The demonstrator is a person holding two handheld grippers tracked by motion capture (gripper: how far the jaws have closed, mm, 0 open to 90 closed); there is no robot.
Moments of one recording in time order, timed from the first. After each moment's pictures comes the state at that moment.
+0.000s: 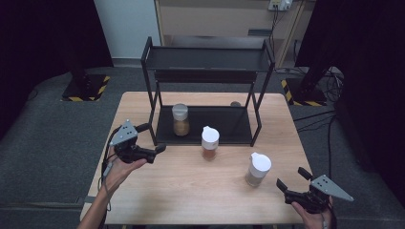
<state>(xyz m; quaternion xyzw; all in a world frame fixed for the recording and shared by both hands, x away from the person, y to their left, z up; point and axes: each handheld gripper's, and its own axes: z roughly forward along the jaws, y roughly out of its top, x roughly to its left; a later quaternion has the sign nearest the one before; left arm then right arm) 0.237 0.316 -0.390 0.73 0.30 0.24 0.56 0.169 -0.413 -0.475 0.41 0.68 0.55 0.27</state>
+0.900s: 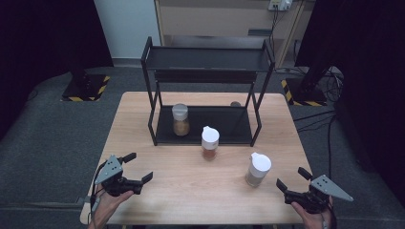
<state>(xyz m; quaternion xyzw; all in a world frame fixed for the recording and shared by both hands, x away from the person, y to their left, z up) 0.171 0.342 -0.466 0.72 0.34 0.25 0.55 0.168 -0.412 -0.474 0.41 0.68 0.55 0.27</state>
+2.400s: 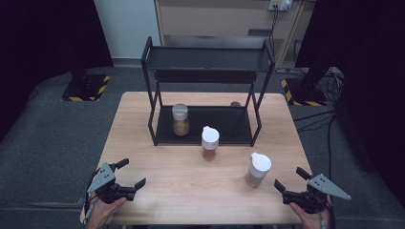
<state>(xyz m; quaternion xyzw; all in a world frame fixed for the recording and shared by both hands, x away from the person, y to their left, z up) 0.160 0.361 -0.486 0.72 0.34 0.26 0.55 0.170 -0.407 -0.469 0.41 0.68 0.55 0.26</state>
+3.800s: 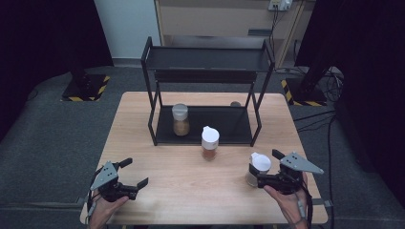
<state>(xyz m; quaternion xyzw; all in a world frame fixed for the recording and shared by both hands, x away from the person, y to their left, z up) 0.170 0.359 -0.486 0.72 0.33 0.25 0.56 0.203 -0.329 -0.396 0.37 0.72 0.53 0.24</state>
